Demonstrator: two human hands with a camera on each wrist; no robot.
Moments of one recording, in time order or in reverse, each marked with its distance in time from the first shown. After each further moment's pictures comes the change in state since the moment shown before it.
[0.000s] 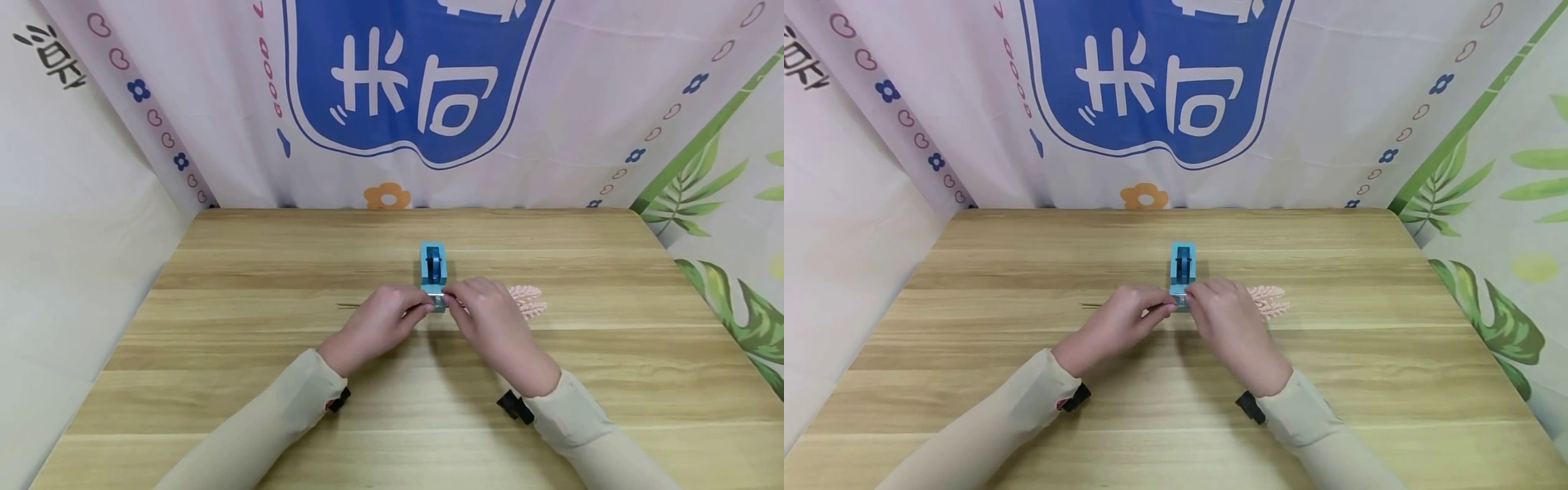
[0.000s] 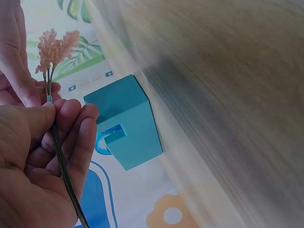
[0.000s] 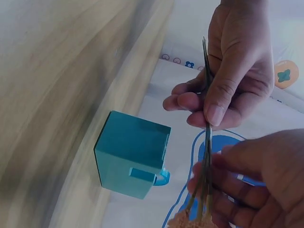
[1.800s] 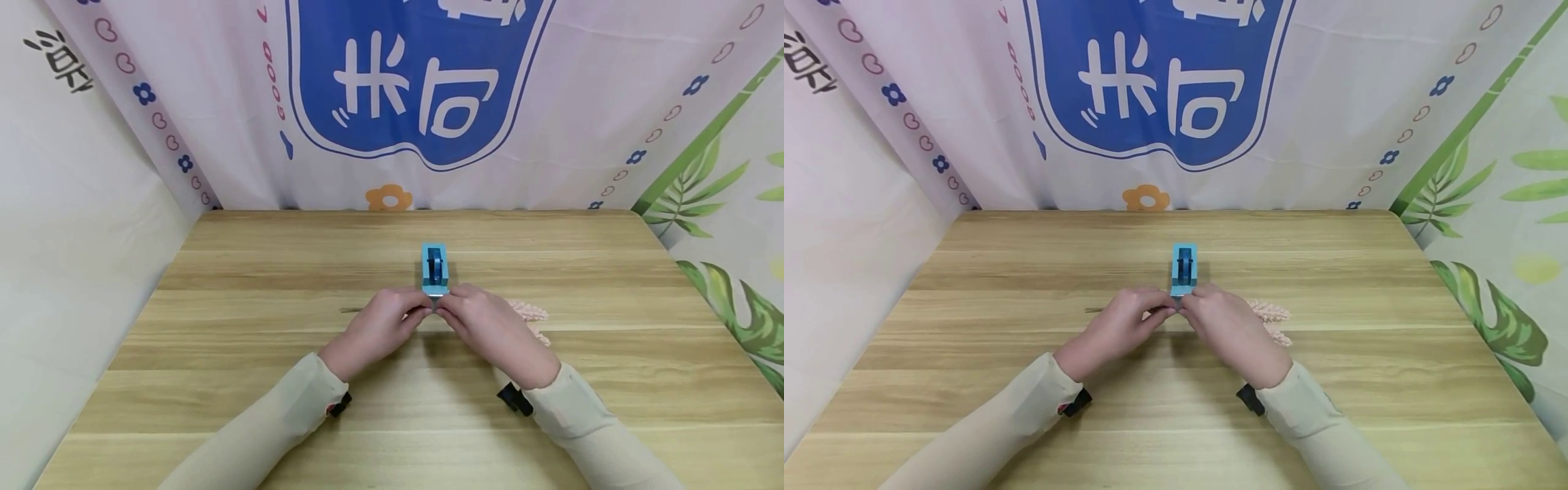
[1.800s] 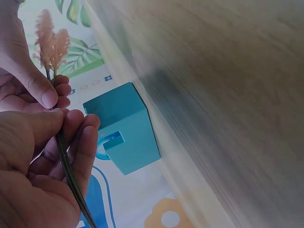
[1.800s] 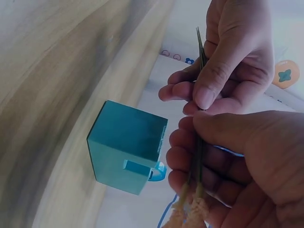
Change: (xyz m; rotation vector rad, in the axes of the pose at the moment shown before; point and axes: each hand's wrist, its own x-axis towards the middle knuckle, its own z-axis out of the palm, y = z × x) left_hand -0.004 0.003 0.002 -0.054 -0.001 -0.092; right_hand 0.004 0.003 -0.001 -0.044 -0.181 -0.114
